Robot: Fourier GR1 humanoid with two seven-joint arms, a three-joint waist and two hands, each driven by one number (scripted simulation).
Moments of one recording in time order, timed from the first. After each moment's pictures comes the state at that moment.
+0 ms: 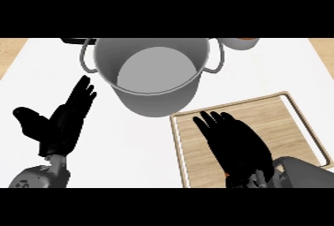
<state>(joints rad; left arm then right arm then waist) -0.12 0.24 -0.14 -1.69 0.20 0.22 0.30 -0.70 -0.62 0.88 -1.93 0.10 0.42 1.13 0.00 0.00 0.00</state>
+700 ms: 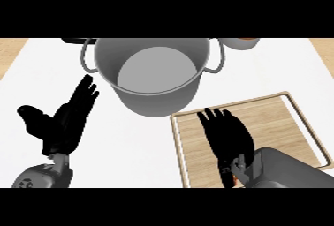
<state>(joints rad) -0.13 0.22 -0.14 -1.69 0.18 0.22 0.32 -0.66 -0.54 0.91 -1.73 0.25 0.42 1.10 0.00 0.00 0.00</state>
